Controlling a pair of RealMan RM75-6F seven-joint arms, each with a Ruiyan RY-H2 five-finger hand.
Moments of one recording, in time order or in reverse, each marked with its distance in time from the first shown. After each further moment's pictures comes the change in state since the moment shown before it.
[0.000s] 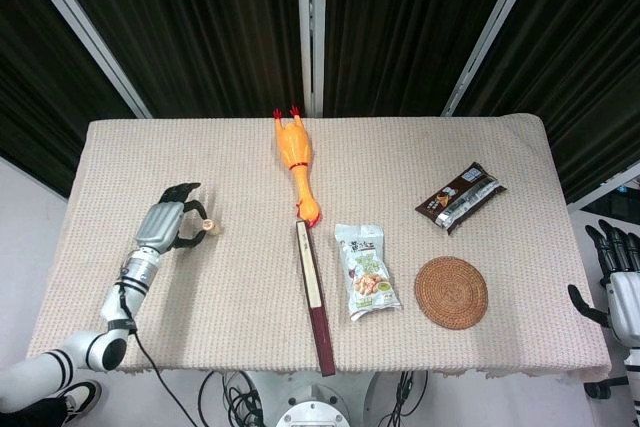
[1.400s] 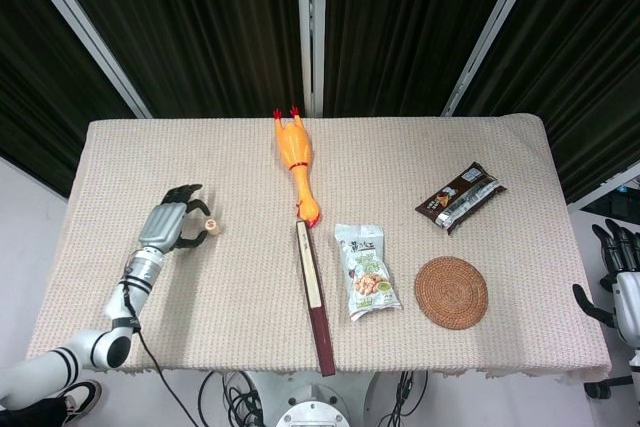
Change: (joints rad) left arm -0.011 -0.020 0.000 0.021 -0.022 -0.018 0.013; right arm -0.005 0.010 0.003 -0.001 0.005 0.004 0.014
